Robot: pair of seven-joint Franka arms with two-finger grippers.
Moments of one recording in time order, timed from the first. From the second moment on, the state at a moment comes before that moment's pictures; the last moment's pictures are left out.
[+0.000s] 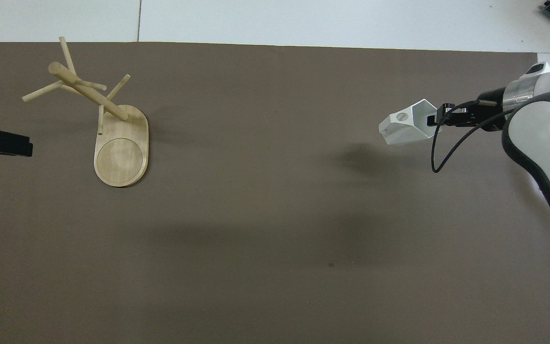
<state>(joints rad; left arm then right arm) 0.04 -0.08 -0.11 -1.63 0.03 1.65 0.03 -0.12 0.25 0.06 -1.72 0.51 2.04 -0.25</state>
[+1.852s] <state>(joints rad) -0.01 -0.12 -0.12 -1.82 -0.30 1.85 0.92 0.31 0.19 0.11 -1.72 1.04 2.29 -0.32</state>
